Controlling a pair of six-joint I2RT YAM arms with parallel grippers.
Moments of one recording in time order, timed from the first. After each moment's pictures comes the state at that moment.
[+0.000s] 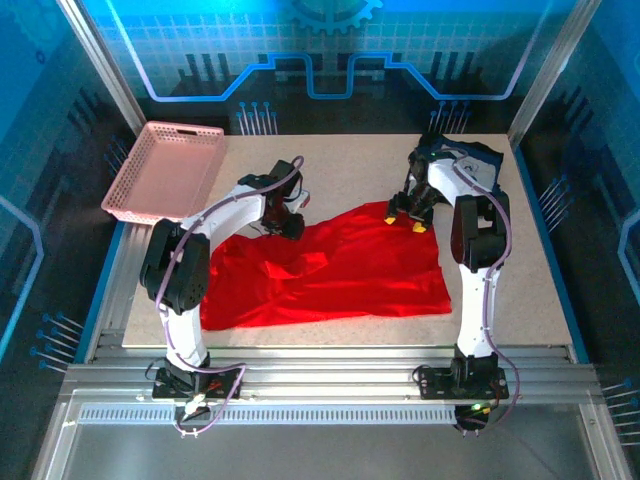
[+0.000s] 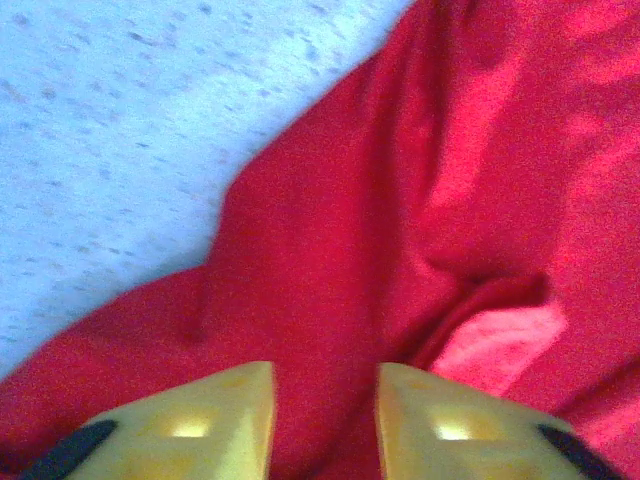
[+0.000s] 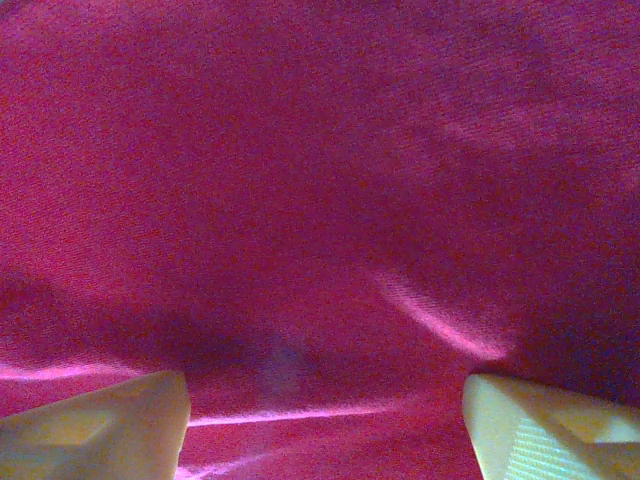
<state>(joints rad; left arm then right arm) -0.41 1.90 1.47 -0.86 0.13 -0.07 0.11 2.27 1.83 -1.12 -0.22 0.37</state>
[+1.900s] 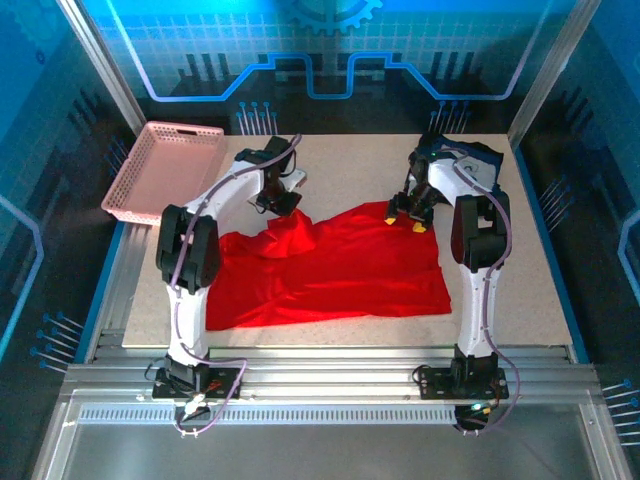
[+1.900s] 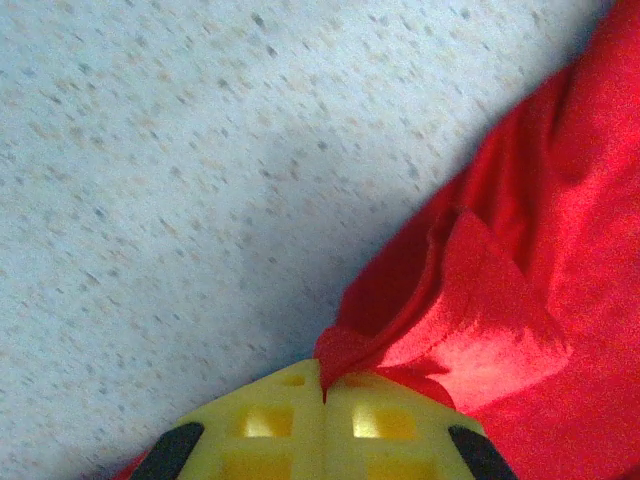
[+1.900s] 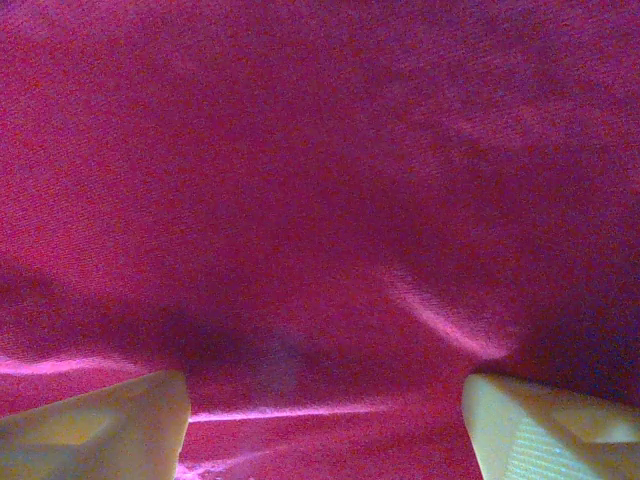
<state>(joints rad) -0.31 2.10 1.82 -1.01 0.08 0.10 0.11 2.27 1.83 -1.12 -0.22 0.36</state>
